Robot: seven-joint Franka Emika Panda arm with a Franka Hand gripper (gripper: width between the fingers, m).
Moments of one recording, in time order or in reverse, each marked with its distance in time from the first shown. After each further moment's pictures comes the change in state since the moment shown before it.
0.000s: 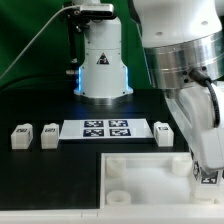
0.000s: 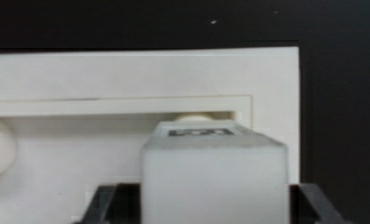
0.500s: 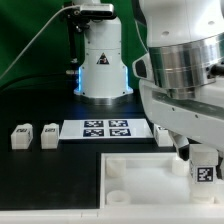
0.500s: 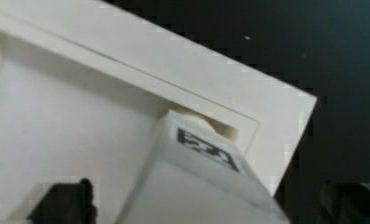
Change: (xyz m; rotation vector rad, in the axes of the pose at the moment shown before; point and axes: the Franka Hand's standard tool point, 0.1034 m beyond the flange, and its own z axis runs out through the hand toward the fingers) arm -0.001 -0.001 0.001 -0.001 0.016 -0.493
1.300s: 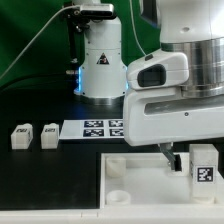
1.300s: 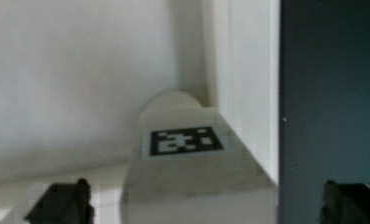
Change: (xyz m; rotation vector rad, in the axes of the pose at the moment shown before) arm -0.006 -0.001 0.001 -0.065 0.030 -0.918
